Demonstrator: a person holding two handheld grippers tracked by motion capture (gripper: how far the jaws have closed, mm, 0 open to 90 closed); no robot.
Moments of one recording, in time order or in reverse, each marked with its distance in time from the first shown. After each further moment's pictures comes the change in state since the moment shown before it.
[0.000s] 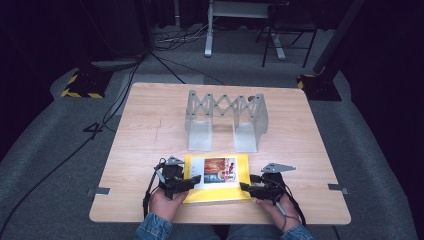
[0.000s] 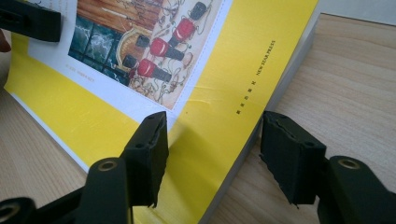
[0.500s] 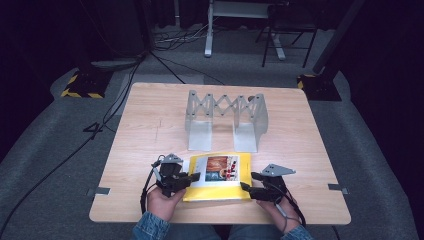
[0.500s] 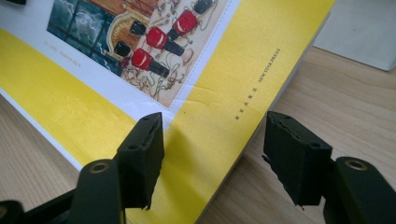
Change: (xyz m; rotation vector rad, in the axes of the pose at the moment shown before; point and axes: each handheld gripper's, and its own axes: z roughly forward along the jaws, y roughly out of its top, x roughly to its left) left arm -0.015 0.014 -0.022 -0.026 -0.111 0.091; right arm 0.009 0.002 -0.008 -0.049 -0.076 -0.129
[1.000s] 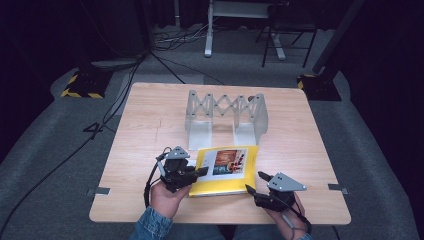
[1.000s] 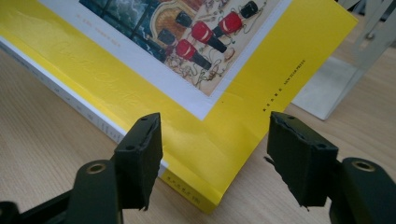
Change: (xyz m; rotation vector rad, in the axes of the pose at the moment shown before) left arm -0.030 0.029 -0.013 -0.046 -0.044 0.108; right arm 0.027 -0.002 -0.039 -0.148 -0.115 -0.192
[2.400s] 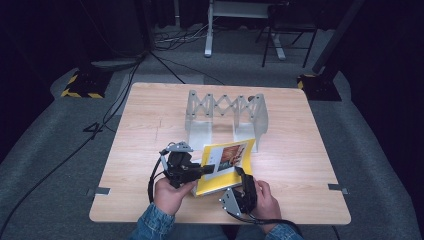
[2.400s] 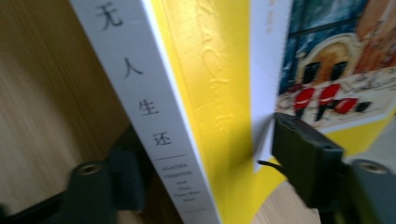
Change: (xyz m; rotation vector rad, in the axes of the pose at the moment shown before) left arm 0.002 0.012 0.002 0.011 -0.115 -0.064; right arm 0.075 -0.004 0.080 0.039 -0.437 -0.722
